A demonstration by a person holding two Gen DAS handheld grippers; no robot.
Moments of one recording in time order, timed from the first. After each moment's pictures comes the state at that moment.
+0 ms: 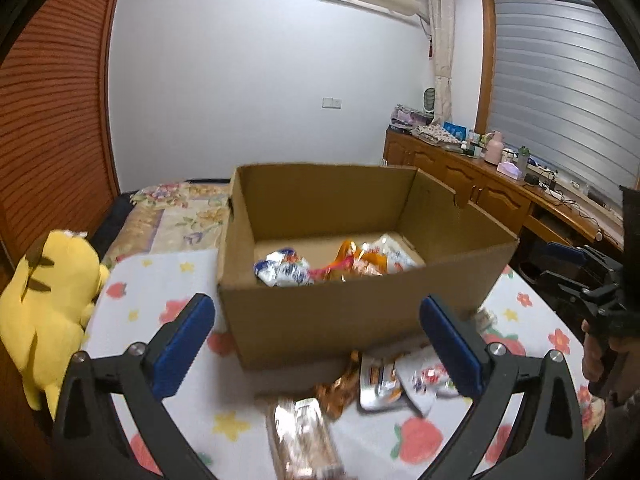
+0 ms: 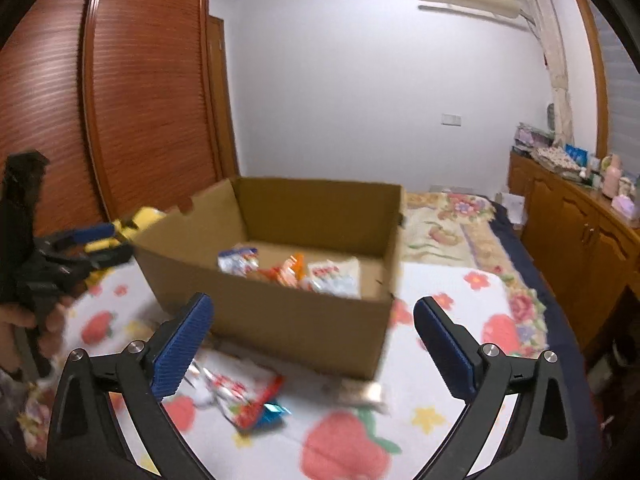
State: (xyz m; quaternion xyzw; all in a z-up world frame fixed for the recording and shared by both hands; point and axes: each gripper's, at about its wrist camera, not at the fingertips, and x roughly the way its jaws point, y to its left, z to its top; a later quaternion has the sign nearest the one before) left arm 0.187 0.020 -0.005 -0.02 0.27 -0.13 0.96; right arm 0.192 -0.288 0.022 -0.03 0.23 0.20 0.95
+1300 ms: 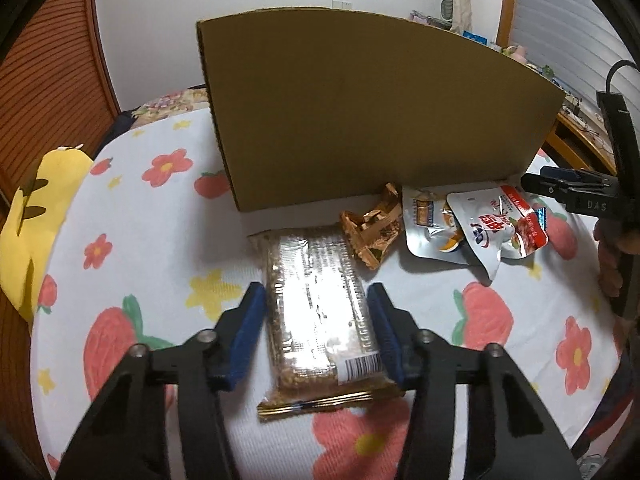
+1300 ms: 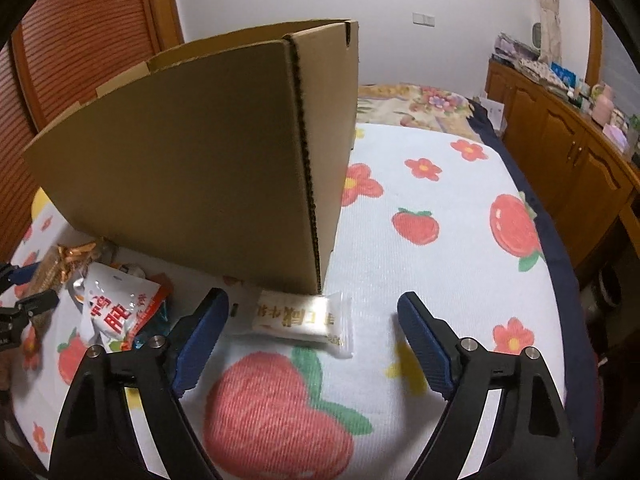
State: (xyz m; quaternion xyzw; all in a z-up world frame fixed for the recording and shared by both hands) left arm 0.180 0.012 -0.098 0.02 0.43 -0.10 0.90; right arm 0.248 -0.305 -0.076 -0.04 0.41 0.14 0.90
